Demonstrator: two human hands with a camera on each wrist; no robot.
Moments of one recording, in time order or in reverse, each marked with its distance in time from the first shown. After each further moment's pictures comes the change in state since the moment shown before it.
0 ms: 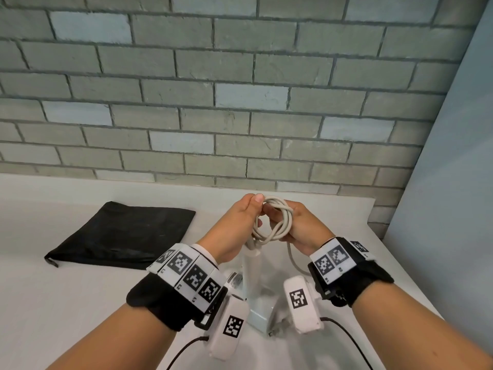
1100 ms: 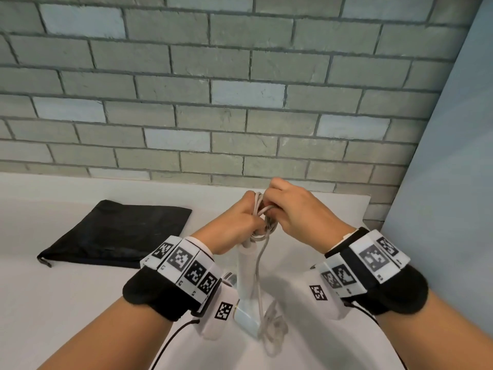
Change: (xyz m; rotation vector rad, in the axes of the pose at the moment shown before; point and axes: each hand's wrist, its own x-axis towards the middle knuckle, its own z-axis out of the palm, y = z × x) left_hand -0.001 0.012 -0.006 0.214 -0.199 -0.016; right_hand -0.024 -0.054 0.002 -1.162 0.005 -0.446
